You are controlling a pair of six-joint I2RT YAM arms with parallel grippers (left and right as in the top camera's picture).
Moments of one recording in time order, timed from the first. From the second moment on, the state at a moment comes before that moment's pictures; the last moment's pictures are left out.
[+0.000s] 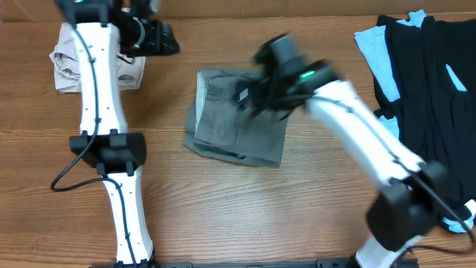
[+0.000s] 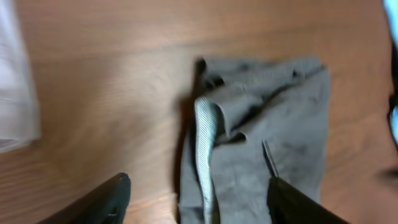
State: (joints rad) left arm 0.02 2.49 2.91 -1.68 0.42 0.07; right arm 0.46 1.85 1.66 -0.89 -0.29 0.41
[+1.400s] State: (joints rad) left arm -0.15 2.43 2.04 -1.27 0.45 0.27; right arm -0.06 1.71 1.73 -1.13 -0.24 0.31
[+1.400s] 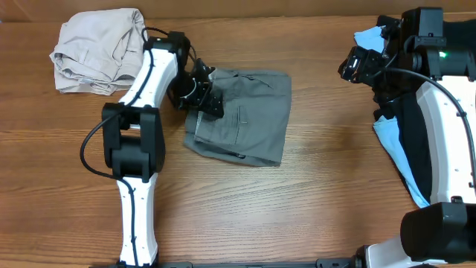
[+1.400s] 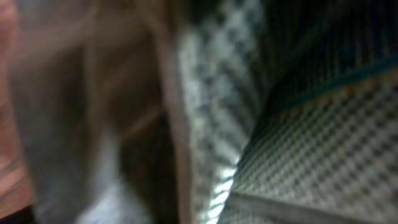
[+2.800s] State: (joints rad) left arm -0.03 2.50 2.59 -1.36 0.71 -0.13; right arm -0.06 1.71 1.73 -1.13 -0.24 0.31
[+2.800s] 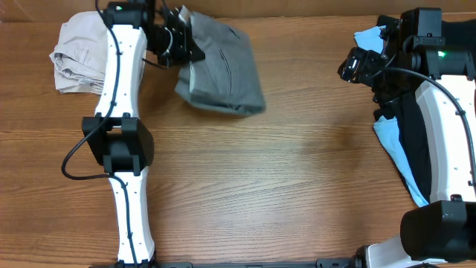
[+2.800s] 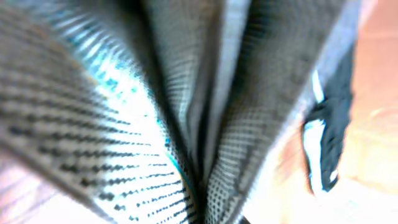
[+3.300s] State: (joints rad) left arm 0.13 2.50 2.90 -1.07 0.83 -0.41; right arm -0.06 1.73 1.73 -1.13 -0.24 0.31
